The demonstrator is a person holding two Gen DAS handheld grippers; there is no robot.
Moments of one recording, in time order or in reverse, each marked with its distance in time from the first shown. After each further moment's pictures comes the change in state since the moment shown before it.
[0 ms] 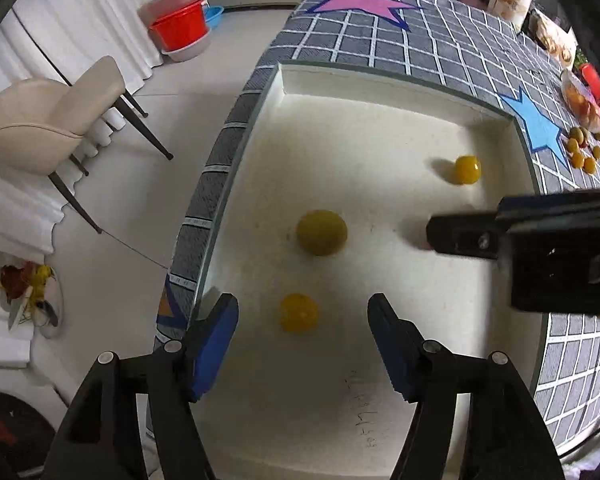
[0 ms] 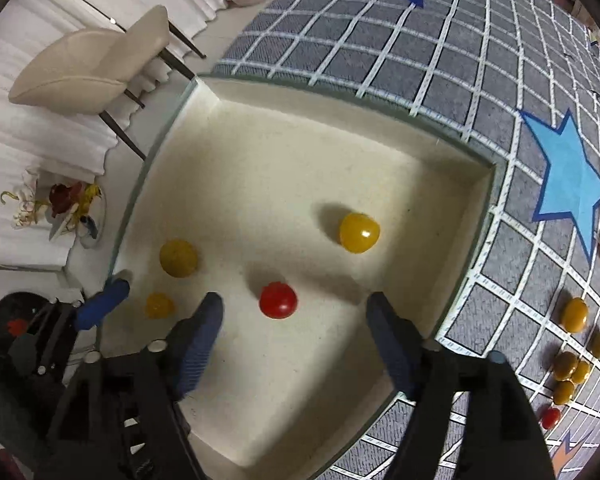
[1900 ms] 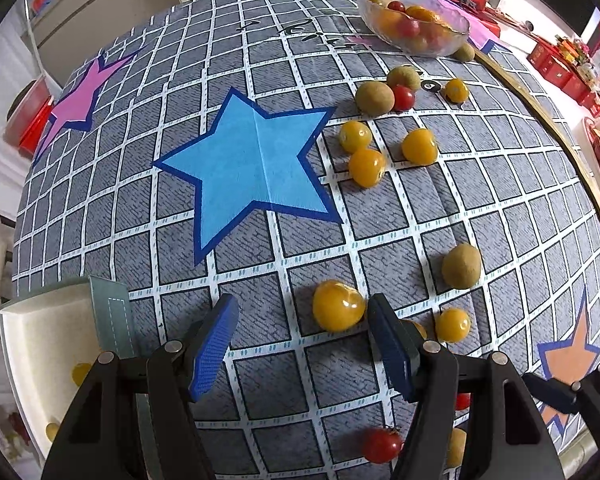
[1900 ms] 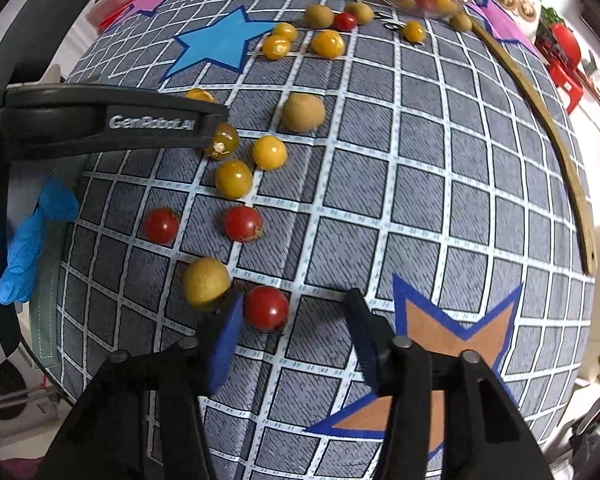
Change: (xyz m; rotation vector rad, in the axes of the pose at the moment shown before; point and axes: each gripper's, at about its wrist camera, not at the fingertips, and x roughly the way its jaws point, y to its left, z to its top) left arm 0.016 -0.274 0.078 0.420 -0.018 -0.161; right arm -0.075 -0.197 -0.186 0.242 -0.105 -0.269
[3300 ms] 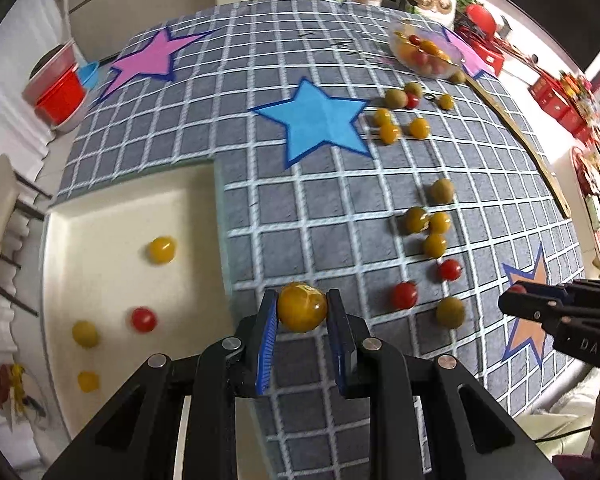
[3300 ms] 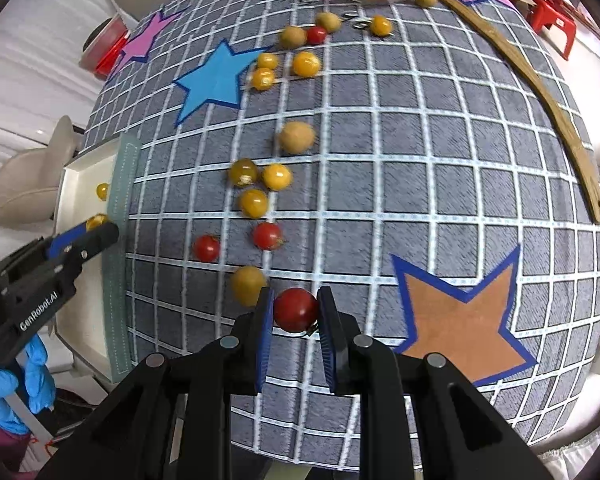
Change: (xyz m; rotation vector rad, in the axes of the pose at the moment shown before) left arm -0.082 0.060 -0.085 -0.116 -0.028 -0.056; right arm -0.032 -0.023 0.014 0.182 0.028 0.185
